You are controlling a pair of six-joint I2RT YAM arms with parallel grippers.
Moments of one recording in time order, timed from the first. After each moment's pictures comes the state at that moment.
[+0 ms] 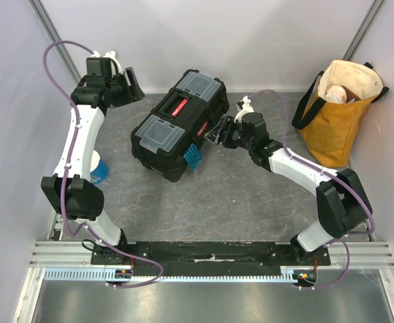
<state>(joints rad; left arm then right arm) -0.10 1.68 1.85 -0.78 0.11 -0.30 0.52 1.58 1.02 0.21 -0.23 0.72</state>
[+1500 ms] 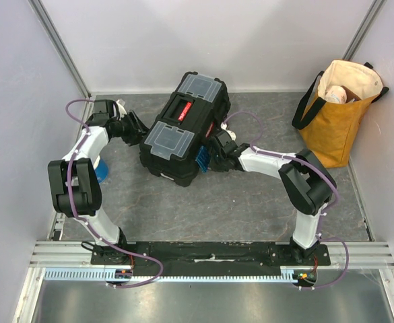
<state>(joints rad) 0.06 1.72 1.27 -0.46 0.56 -0.52 0.69 1.86 1.17 -0.24 0.08 0.80</state>
